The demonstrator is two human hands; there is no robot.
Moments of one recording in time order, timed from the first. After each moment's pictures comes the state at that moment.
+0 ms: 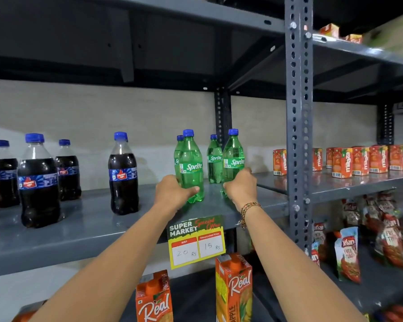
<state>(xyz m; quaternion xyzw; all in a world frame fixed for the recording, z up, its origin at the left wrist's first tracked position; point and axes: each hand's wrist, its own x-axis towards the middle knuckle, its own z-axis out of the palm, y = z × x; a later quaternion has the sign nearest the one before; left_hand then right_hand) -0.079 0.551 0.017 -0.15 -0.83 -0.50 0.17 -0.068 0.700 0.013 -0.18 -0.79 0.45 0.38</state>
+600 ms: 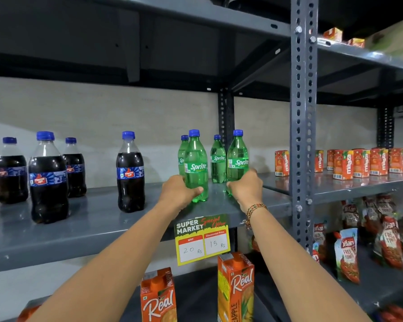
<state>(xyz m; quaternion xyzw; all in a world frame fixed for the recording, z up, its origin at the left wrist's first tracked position) -0.073 0.545 0.017 -0.19 -0.84 -0.49 0.15 -0.069 0.701 0.010 -0.20 -0.76 0.47 0.41</state>
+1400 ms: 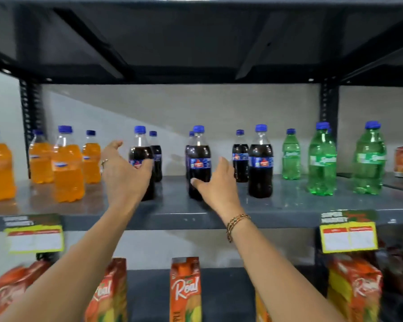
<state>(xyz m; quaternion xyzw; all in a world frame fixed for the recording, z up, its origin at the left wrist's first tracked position) -0.029 0.221 0.024 0.01 -0.70 -0.47 0.54 -0.042 0.380 0.009 0.10 -0.82 0.47 0.31</state>
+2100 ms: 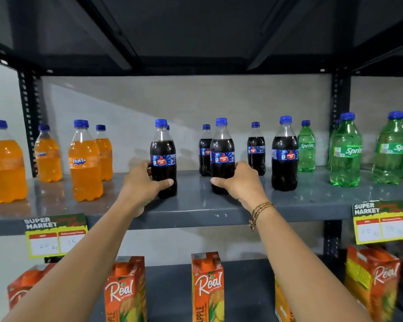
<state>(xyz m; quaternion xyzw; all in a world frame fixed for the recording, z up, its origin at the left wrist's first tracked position) -0.065 0.165 0.008 -0.06 -0.79 -0.56 0.24 -0.066 0.370 0.009 0.00 -0.84 0.47 0.26</state>
